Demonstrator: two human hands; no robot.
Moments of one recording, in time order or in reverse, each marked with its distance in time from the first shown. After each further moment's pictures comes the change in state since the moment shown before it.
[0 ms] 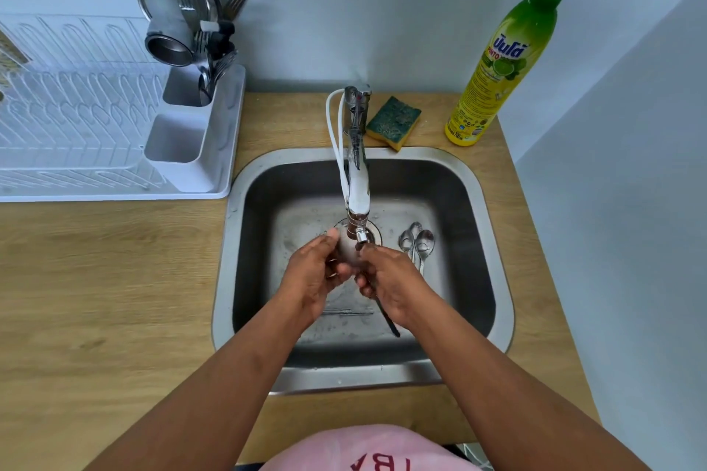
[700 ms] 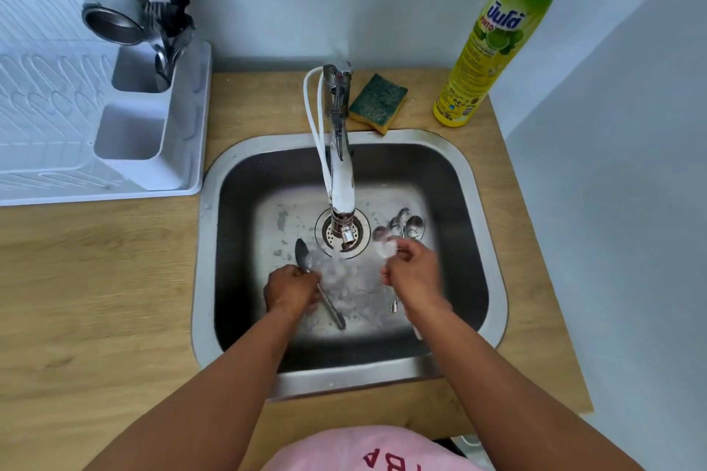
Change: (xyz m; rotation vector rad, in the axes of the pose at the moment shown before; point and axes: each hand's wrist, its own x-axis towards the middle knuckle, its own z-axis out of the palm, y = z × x) left_hand 0.047 -0.053 -0.035 0.602 0.444 -0.124; right_hand 0.029 0.029 -0.050 -0.223 0.496 -0.125
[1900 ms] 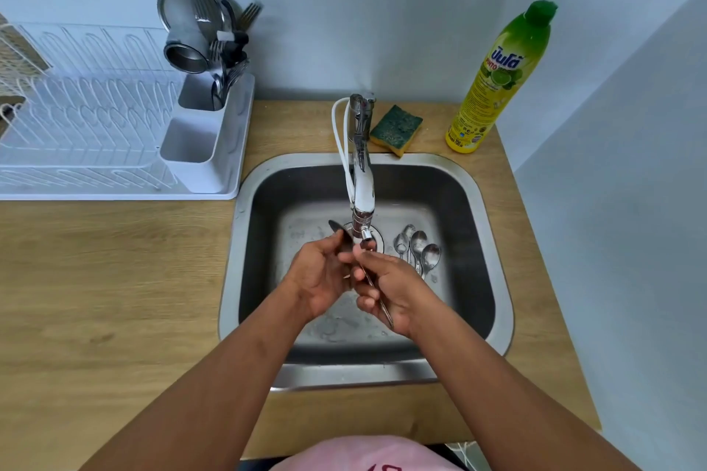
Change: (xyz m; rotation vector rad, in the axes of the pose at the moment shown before) left_hand -0.066 0.061 -0.030 -0.639 -0.802 0.054; right_hand -0.075 -0.056 0.017 0.392 -0.646 0.255
